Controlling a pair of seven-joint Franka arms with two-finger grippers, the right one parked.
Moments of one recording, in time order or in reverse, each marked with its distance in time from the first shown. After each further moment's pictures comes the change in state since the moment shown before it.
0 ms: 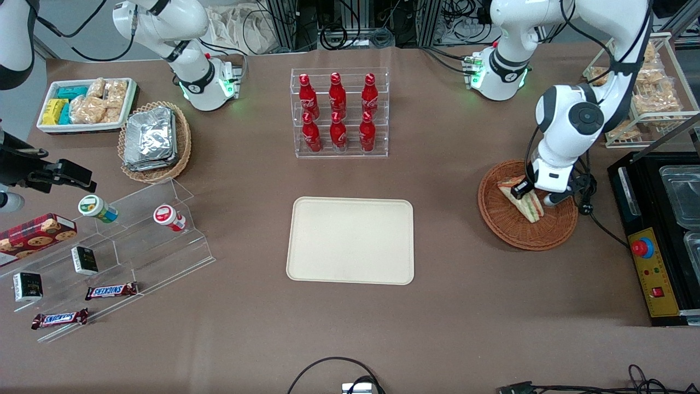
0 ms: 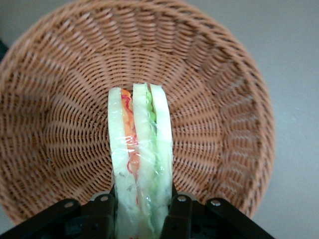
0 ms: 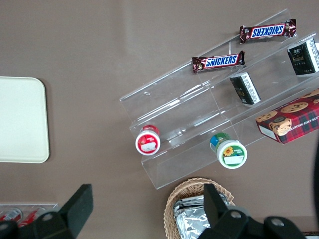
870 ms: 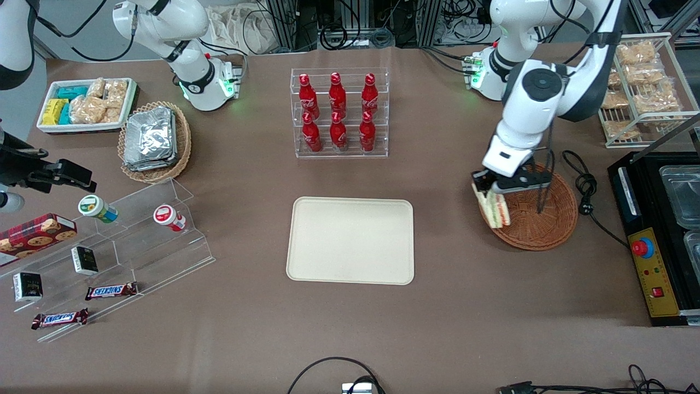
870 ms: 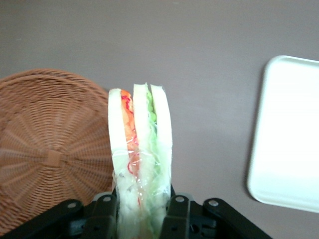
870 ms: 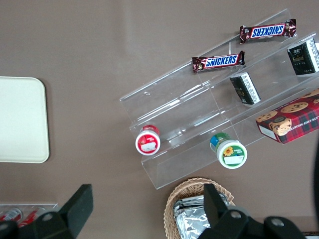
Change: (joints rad) arm -0.057 -0.071 -0.253 0.191 -0.014 -0.149 0.068
